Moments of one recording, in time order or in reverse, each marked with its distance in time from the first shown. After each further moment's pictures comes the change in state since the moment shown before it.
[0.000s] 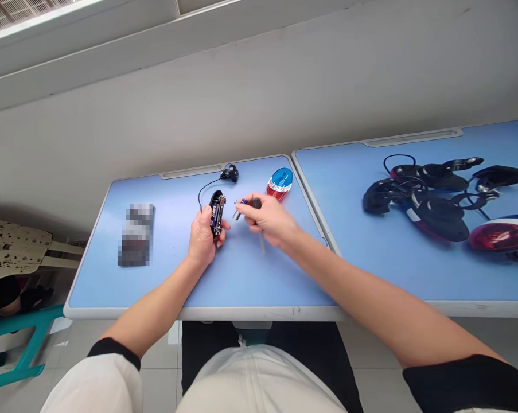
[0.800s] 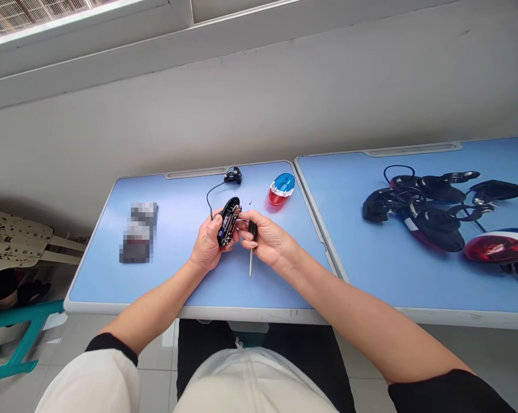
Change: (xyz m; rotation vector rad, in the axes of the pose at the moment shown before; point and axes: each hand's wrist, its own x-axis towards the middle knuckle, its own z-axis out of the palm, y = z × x) left_hand -0.012 0.000 0.000 -0.077 -0.220 -0.014; right_hand -0.015 0.013 0.013 0.527 -0.099 0.301
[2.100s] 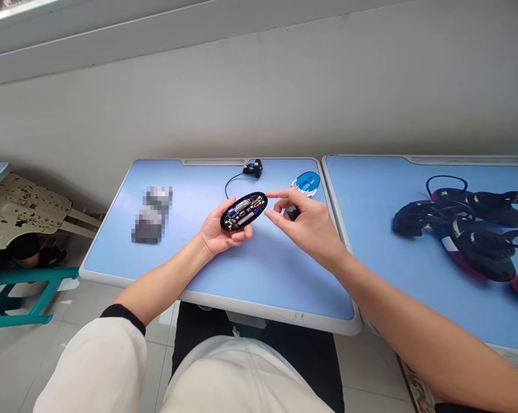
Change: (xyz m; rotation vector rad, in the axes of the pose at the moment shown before) left_hand 0.023 0.009 -0.022 -0.377 -0.282 -0.558; right_hand -0.024 -0.031 -0.021 -1.196 0.076 -0.840
